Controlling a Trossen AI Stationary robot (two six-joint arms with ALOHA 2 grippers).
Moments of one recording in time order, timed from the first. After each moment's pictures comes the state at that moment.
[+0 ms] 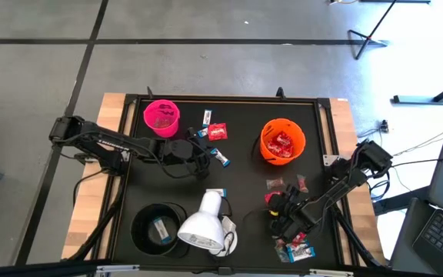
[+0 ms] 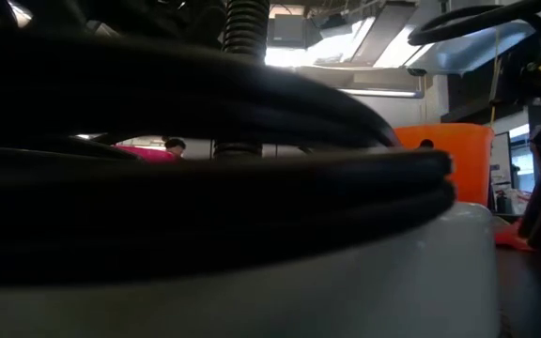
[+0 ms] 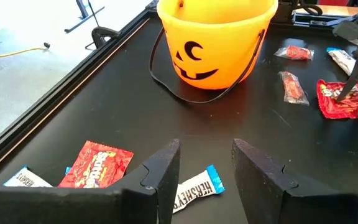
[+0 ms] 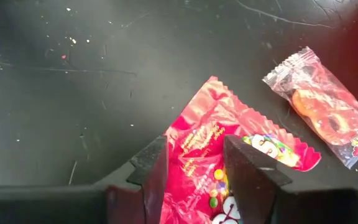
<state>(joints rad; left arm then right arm) -0.06 1.39 0.79 0.08 -0.43 -0.18 0.77 1.75 0.90 -0.64 0.49 1.23</state>
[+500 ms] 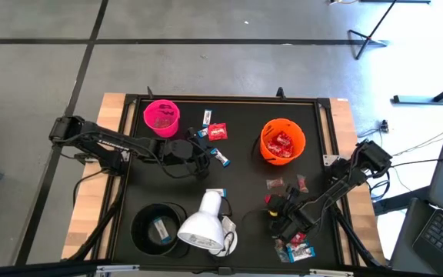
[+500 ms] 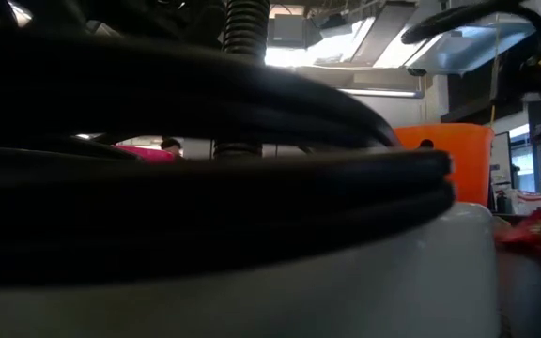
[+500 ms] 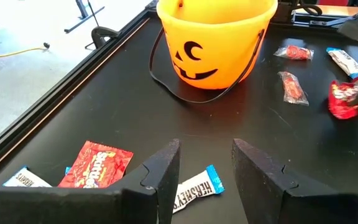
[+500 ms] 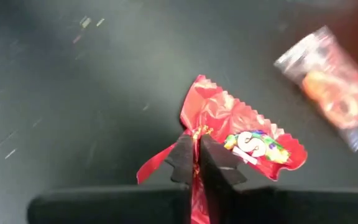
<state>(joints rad) -0.06 1.39 0.79 0.08 -0.43 -0.18 0.77 1.75 0.95 -0.71 0.42 1.23</state>
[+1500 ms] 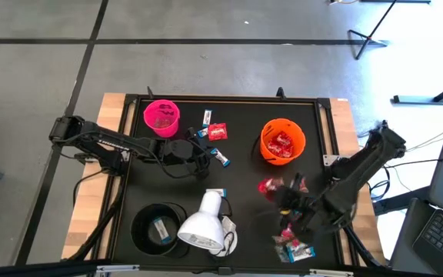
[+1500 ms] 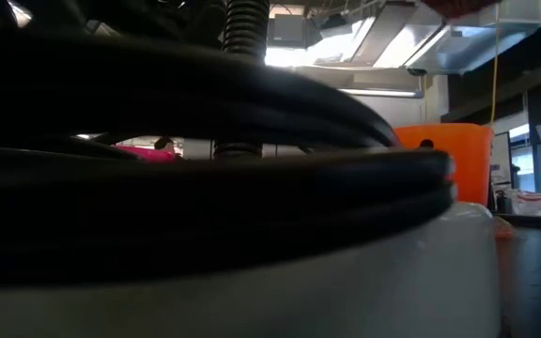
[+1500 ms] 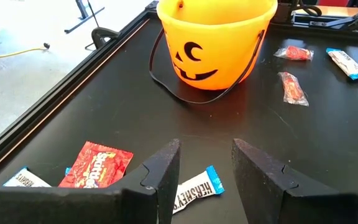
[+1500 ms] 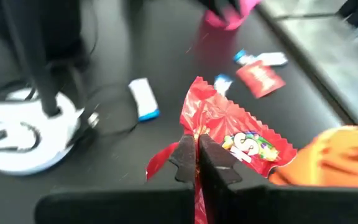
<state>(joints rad) -0.06 1.39 0.79 0.08 -0.43 -0.18 0.77 1.47 1.31 -1.00 0.83 0.83</state>
